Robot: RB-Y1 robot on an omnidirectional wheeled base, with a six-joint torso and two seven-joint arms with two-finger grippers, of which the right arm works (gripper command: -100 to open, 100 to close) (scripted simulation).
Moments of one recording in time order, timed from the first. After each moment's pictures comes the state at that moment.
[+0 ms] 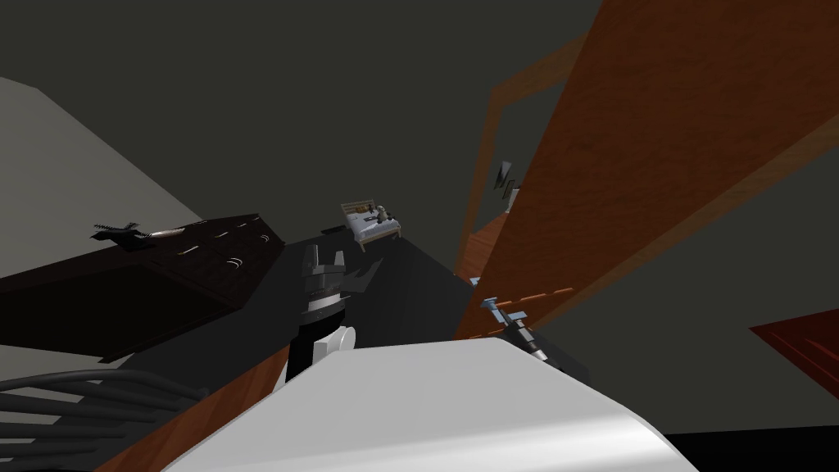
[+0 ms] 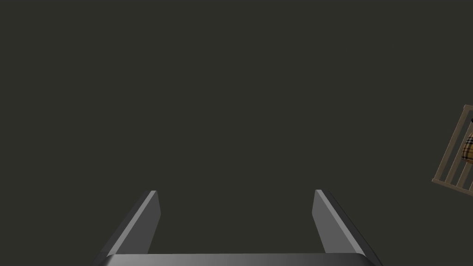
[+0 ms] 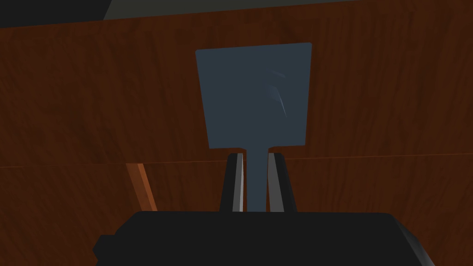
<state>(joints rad) 0.14 -0.48 0.02 -0.40 0.10 -1.38 -0.53</state>
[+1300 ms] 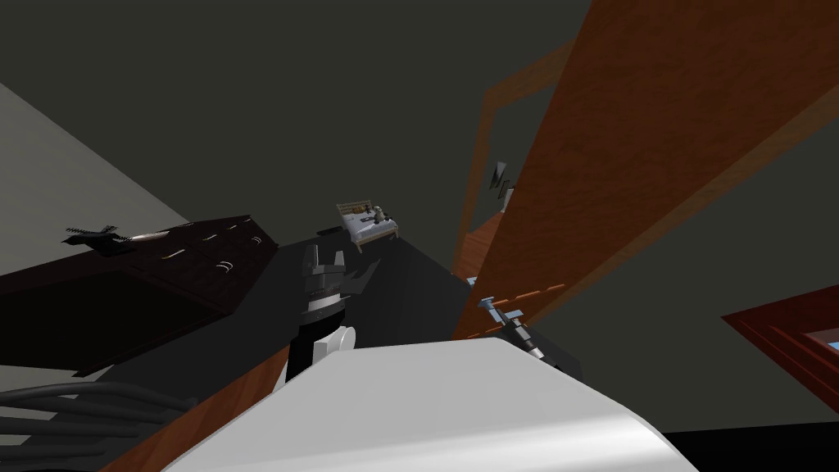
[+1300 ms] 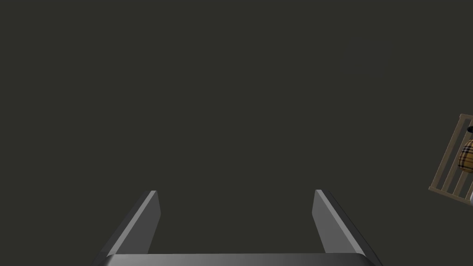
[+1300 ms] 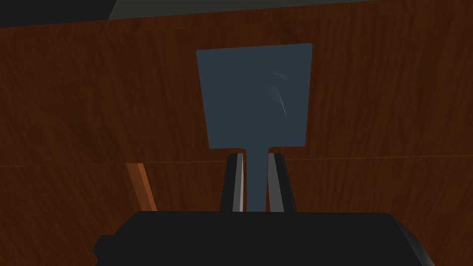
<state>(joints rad) 0.16 -0.49 0.06 -0.47 0.10 -1.35 -0.52</state>
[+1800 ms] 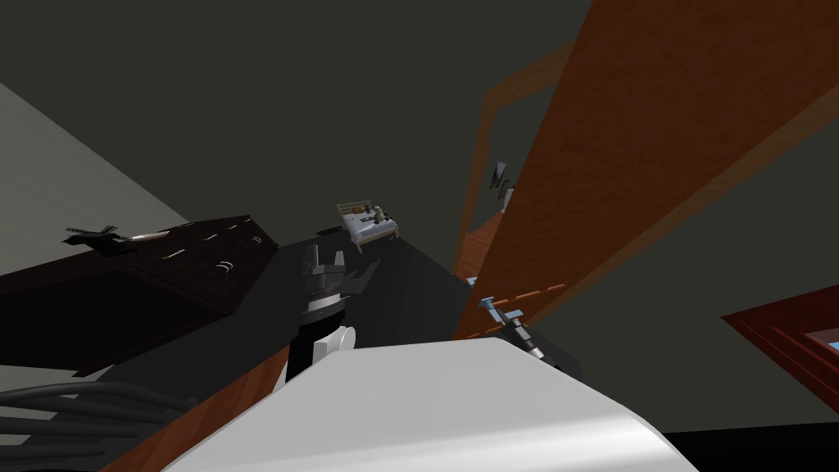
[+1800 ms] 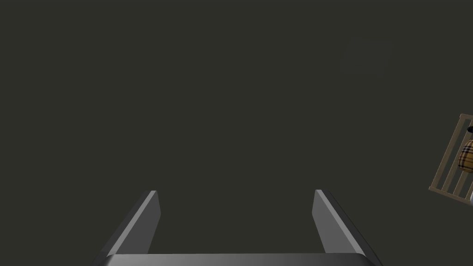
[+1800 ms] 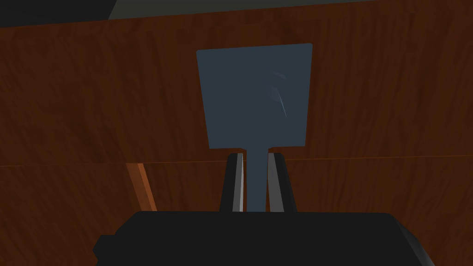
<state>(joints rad) 0.16 -0.49 0.06 -0.46 0.10 -1.35 -0.52</state>
